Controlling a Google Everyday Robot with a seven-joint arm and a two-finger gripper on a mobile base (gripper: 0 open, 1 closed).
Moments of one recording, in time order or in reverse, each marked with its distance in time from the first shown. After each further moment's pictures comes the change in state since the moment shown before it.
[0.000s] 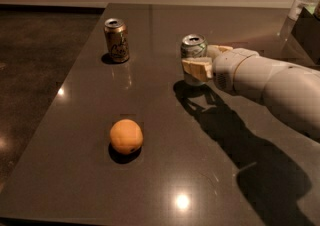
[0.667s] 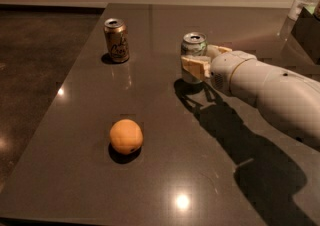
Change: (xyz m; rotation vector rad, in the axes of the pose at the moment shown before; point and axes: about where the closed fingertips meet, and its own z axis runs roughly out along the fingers) arm -0.001 0.003 0.009 -0.025 0.059 0.069
